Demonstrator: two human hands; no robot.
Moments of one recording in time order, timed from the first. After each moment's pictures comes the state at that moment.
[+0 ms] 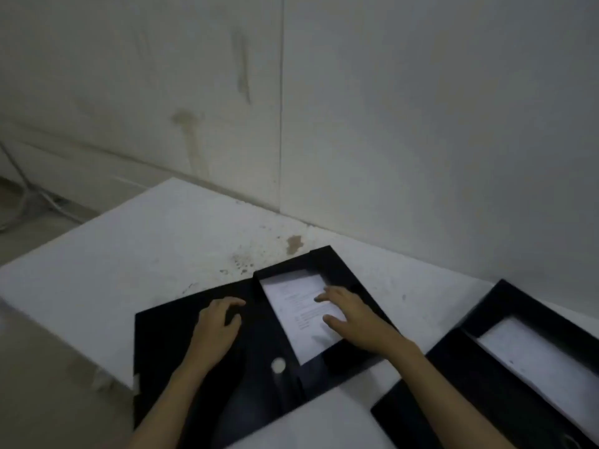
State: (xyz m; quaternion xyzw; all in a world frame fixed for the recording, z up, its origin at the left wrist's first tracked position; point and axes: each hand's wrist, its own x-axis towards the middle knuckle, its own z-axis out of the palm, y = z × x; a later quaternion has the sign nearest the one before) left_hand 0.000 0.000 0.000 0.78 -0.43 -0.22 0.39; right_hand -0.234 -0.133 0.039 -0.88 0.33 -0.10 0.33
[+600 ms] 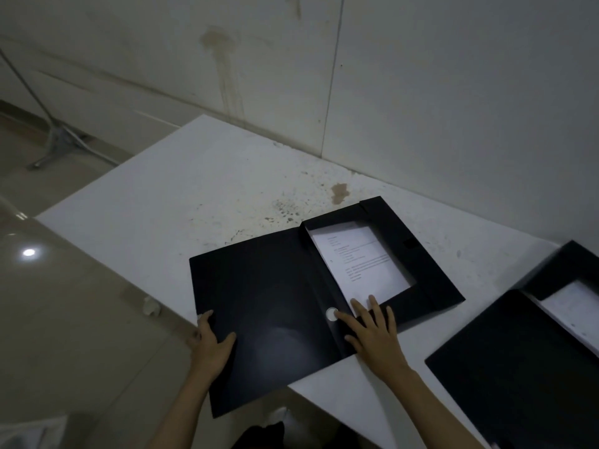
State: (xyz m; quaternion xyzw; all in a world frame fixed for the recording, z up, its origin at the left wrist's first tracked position) left_hand 0.048 0.113 -0.072 0.84 -0.16 -0.35 0.38; right_hand -0.198 -0.041 -0.065 -0.92 0.40 0.04 0.04
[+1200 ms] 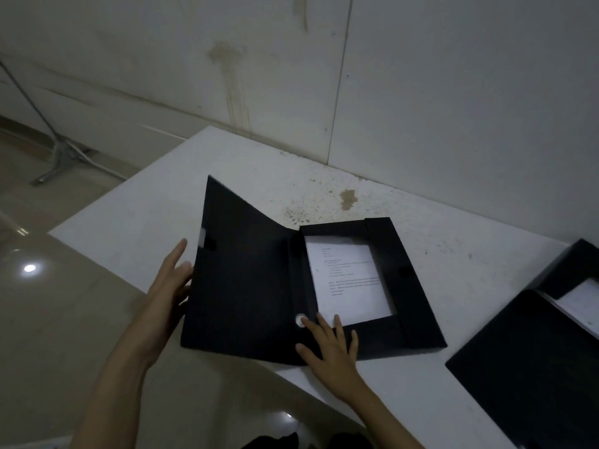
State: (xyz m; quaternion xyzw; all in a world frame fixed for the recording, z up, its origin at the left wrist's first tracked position) left_hand 0.120 0.125 0.076 0.68 -0.25 -0.41 0.55; right_hand -0.115 0.031 -0.059 -0.79 0.45 -0.01 0.41
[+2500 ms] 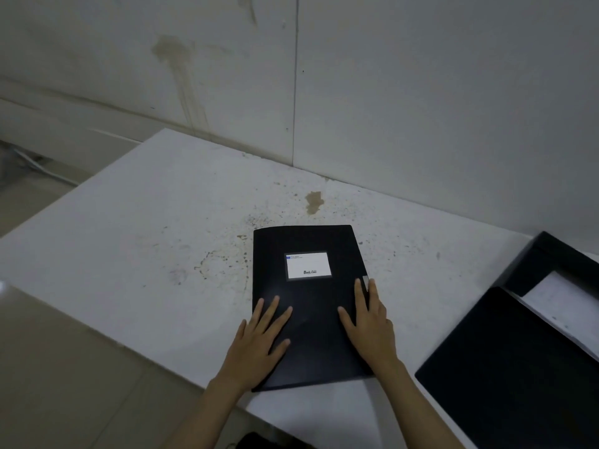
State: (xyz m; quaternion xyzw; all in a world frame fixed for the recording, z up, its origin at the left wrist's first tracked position) left_hand 0.009 0.028 -0.071 0.74 -0.62 -0.24 0.08; right_hand -0.183 -0.084 -0.066 -0.78 0.59 -0.06 0.21
